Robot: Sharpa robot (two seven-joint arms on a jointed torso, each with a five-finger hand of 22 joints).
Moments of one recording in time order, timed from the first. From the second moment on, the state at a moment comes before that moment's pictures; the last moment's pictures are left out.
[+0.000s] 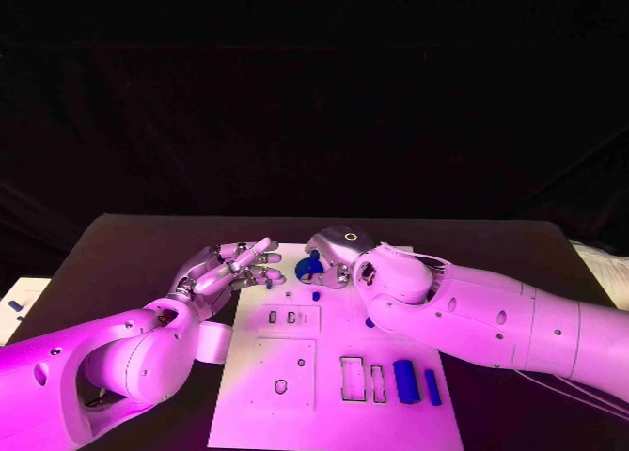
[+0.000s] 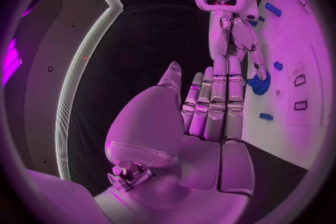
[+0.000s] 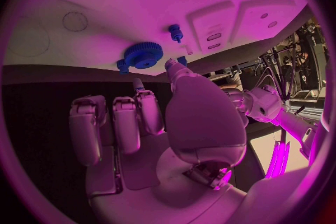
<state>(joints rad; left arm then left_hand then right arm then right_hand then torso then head) 1.13 -0.97 -0.01 1.80 0.06 -0.39 0.45 1.38 0.07 -0.09 0.12 0.12 0.96 0.21 0.12 0.07 1.10 0.15 0.11 0.08 1.20 0.09 0.24 0.29 0.17 0.98 0.20 0.43 0.20 1.19 -0.54 0.00 1.40 -1.83 -0.30 -0.37 1.24 -0.14 0.20 0.29 0.18 0.89 0.16 0.07 0.07 1.47 0.07 1.35 1.31 1.46 0.00 1.52 1.31 0.03 1.47 0.11 1.55 1.31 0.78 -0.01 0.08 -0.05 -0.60</state>
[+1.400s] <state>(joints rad) 1.13 -0.98 -0.01 1.79 0.06 -0.38 0.45 1.39 0.07 -0.09 0.12 0.12 0.96 0.21 0.12 0.07 1.10 0.15 0.10 0.08 1.20 0.09 0.23 0.30 0.17 0.98 0.20 0.43 0.20 1.13 -1.00 0.03 1.44 -1.28 -0.45 0.11 1.38 -0.15 0.25 0.15 0.23 0.93 0.16 0.07 0.07 1.46 0.07 1.31 1.31 1.46 0.00 1.50 1.31 0.03 1.47 0.11 1.52 1.31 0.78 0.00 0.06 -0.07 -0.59</state>
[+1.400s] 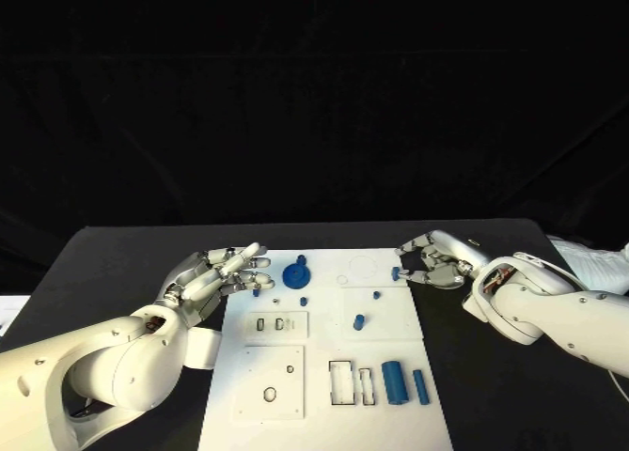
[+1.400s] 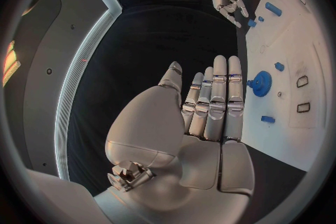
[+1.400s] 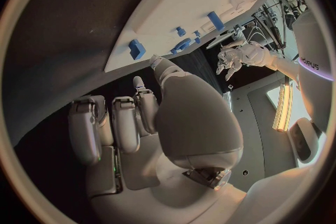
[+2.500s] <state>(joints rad) 1.13 -0.98 -0.01 1.78 0.06 -0.38 0.45 1.39 0.07 -0.08 0.11 0.12 0.96 0.21 0.12 0.07 1.10 0.15 0.10 0.08 1.20 0.09 0.23 0.30 0.17 0.98 0.20 0.43 0.20 1.10 -0.94 0.03 1.36 -1.26 -0.42 0.12 1.40 -0.11 0.24 0.14 0.22 1.00 0.15 0.09 0.08 1.46 0.07 1.35 1.31 1.46 0.00 1.51 1.31 0.03 1.47 0.11 1.53 1.31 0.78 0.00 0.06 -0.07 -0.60</state>
